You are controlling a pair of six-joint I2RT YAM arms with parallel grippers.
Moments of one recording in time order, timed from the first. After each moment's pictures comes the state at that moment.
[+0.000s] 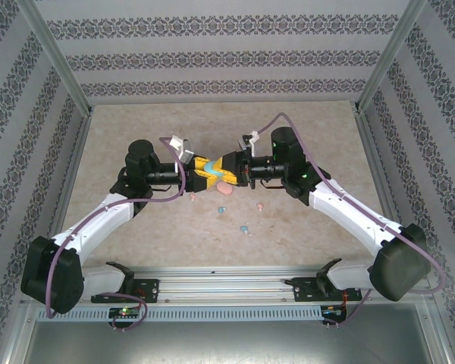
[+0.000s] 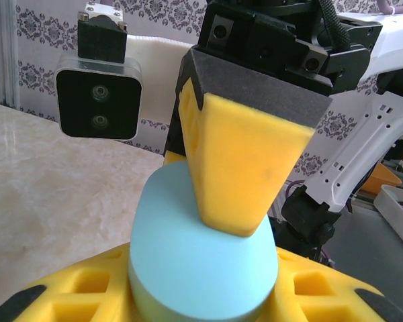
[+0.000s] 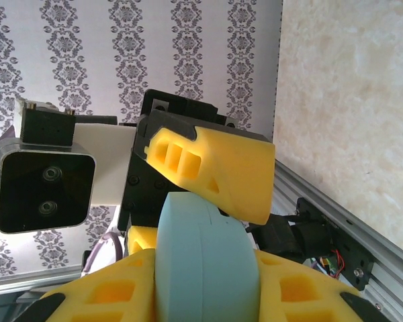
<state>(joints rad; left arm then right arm) -0.36 1.24 0.80 0.35 1.08 -0.19 0.58 1.32 1.04 -0.02 -0.89 1.34</state>
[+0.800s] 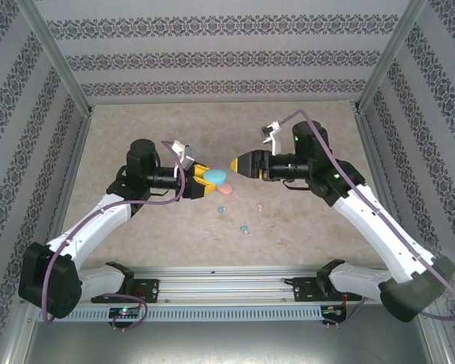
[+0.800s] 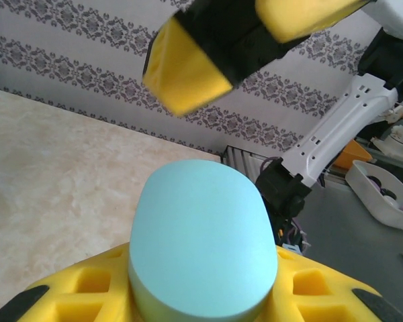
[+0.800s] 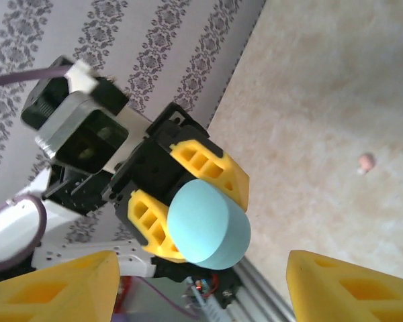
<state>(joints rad) -0.36 1.20 0.84 0.09 1.16 -0.04 0.54 1.15 1.24 -0.55 -0.70 0.64</state>
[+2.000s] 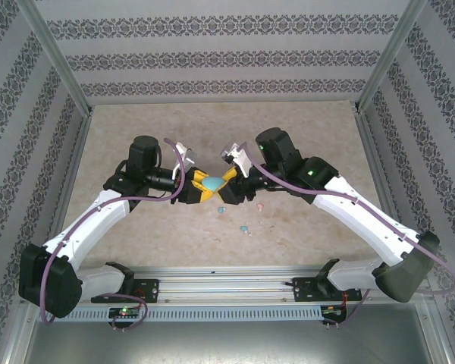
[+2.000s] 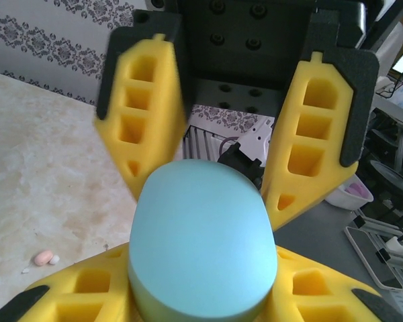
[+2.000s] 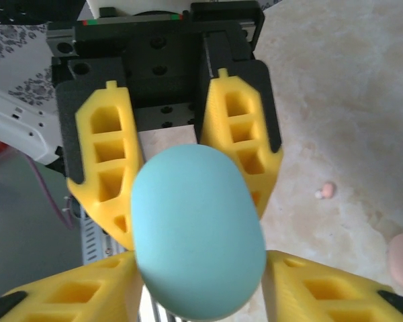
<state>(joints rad) -0.36 1.21 0.92 -0.18 1.27 0.06 0.74 1.29 1.32 -0.69 -0.61 -0.01</state>
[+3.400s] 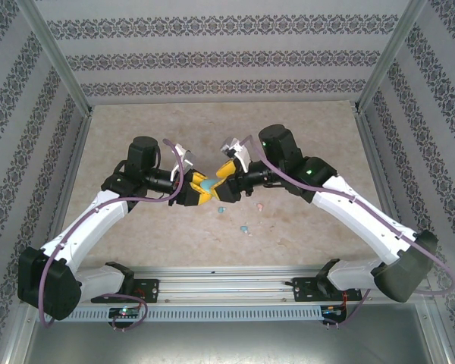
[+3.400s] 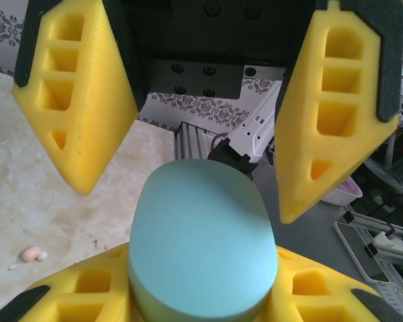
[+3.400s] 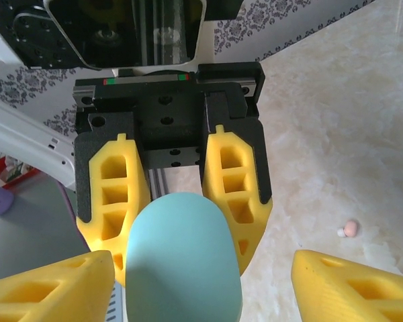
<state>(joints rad) -0.35 1.19 0.93 -0.25 1.29 0.09 0.71 1.30 1.28 -0.54 -0.72 0.04</state>
